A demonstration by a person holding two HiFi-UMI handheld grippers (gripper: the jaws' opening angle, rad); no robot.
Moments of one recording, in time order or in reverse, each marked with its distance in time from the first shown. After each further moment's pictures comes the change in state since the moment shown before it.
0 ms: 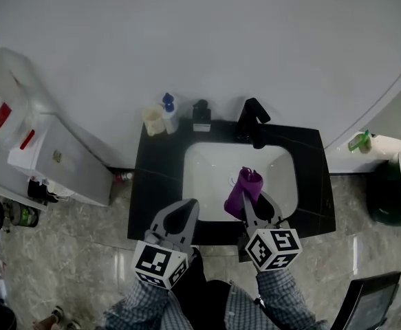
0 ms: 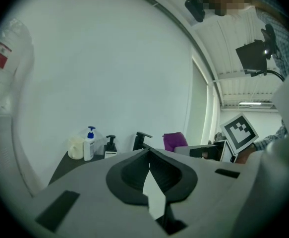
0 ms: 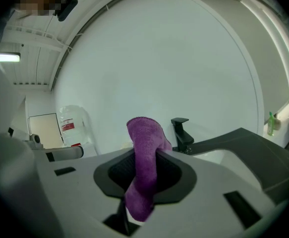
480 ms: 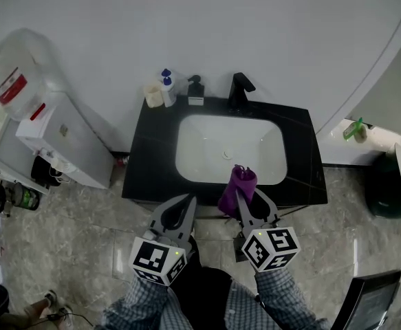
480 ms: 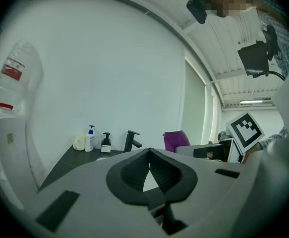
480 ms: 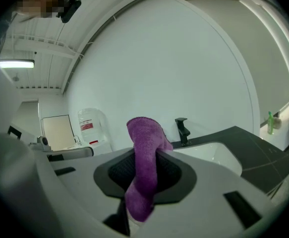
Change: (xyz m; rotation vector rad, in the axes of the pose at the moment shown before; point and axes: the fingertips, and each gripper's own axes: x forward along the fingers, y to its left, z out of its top) left arm -0.089 -0.107 -0.032 0.015 -0.039 0.047; right arm -0.139 0.024 -0.032 -0.013 -0.023 0.097
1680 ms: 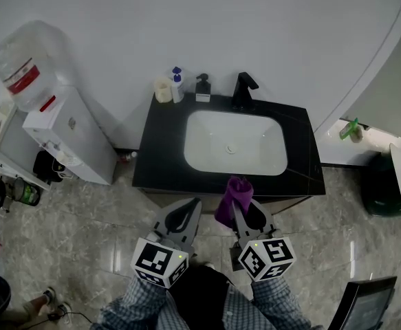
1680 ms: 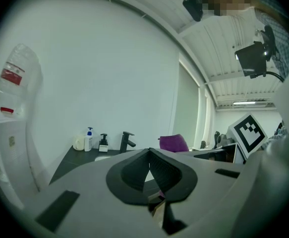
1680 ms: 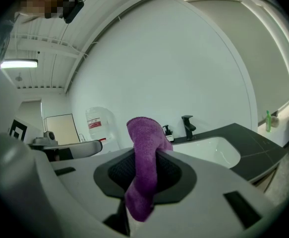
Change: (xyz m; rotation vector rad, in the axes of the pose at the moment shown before) left arm -0.069 -0.025 0.010 0.017 0.004 -0.061; right arm -0.058 0.069 -0.018 -0.002 0.017 0.015
